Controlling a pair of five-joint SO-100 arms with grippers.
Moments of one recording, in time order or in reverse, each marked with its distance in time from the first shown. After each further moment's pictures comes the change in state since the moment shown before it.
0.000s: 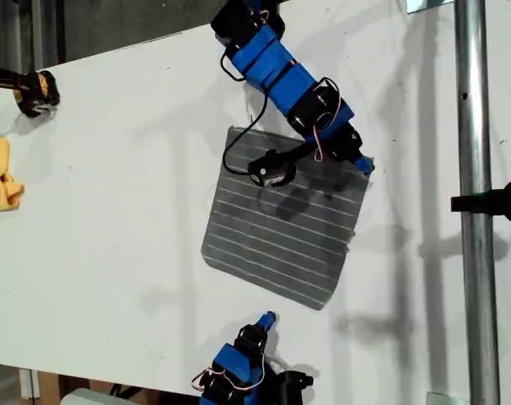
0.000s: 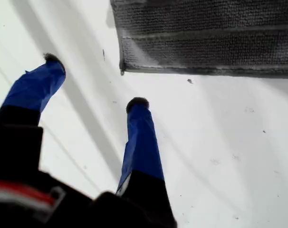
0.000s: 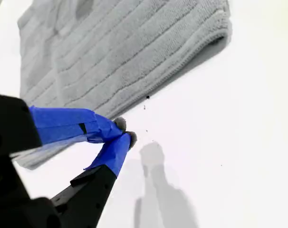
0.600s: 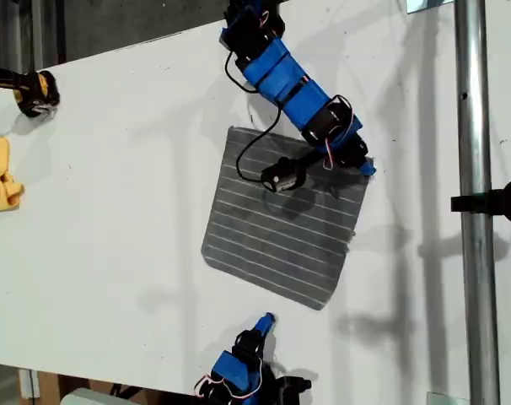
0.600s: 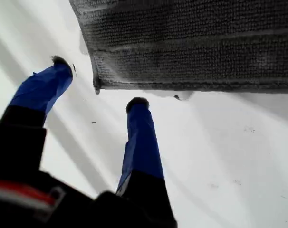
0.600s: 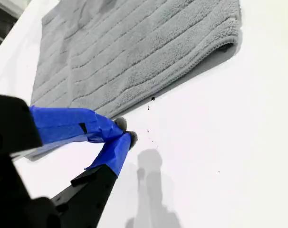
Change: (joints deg) arm 0 0.0 29.4 9.1 14.8 -3.1; arm 1 0.0 -10.1 -1.1 -5.0 1.3
